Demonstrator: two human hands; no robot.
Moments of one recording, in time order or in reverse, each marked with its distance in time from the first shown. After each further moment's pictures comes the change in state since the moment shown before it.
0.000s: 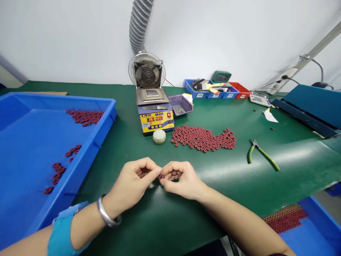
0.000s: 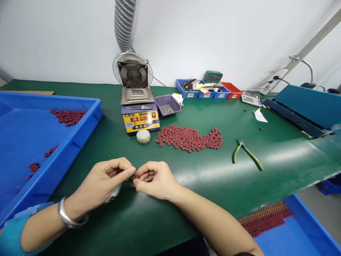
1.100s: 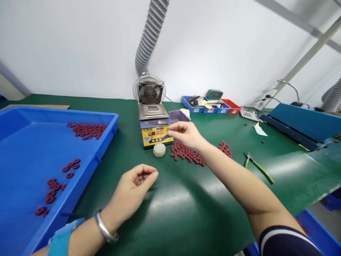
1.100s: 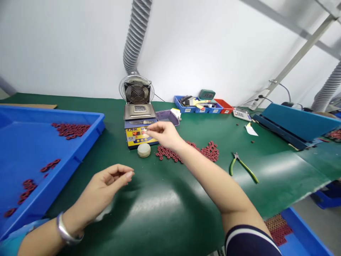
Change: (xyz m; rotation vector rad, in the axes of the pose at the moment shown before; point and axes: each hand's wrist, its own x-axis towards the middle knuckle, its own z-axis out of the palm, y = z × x) left_hand 0.008 -0.006 -0.010 -0.060 0.142 -0.038; right_hand 0.117 -0.078 -0.060 -0.301 0.086 -0.280
